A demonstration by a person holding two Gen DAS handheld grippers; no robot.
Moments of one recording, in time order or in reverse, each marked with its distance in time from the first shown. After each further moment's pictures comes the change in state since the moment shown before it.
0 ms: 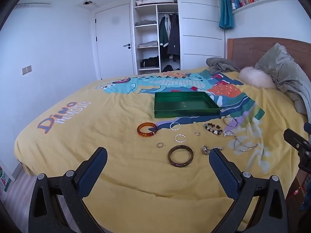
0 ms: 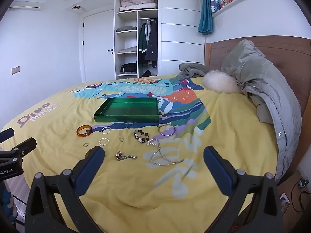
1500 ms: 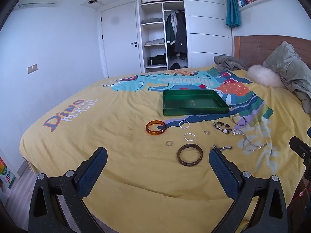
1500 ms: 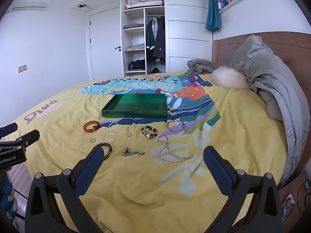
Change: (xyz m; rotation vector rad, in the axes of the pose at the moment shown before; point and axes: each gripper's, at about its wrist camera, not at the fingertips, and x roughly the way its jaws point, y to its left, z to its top) left arm 0.007 0.009 -0.001 -0.018 0.027 0.052; right arm 0.006 0.005 -0.012 -0.005 0.012 0.064
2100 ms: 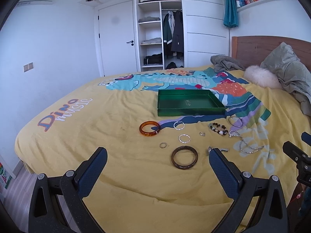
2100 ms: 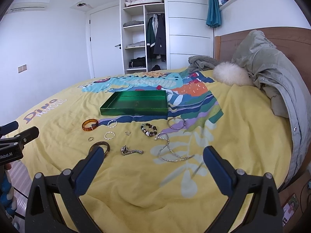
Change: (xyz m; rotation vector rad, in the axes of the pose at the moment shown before) left arm 0.017 -0.008 0.005 -0.006 0.008 -0.037; right arm 0.019 -0.009 -0.002 0.011 0.022 0.013
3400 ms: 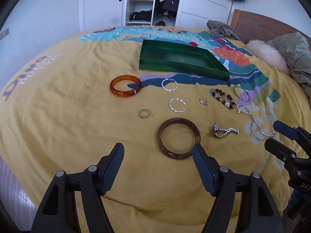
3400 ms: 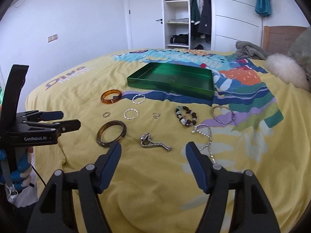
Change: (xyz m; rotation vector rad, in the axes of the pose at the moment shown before) left arm 0.146 0.005 -0.026 -0.087 0.336 -0.189; right arm 0.125 0.022 -0.006 -0.206 0.185 0.306
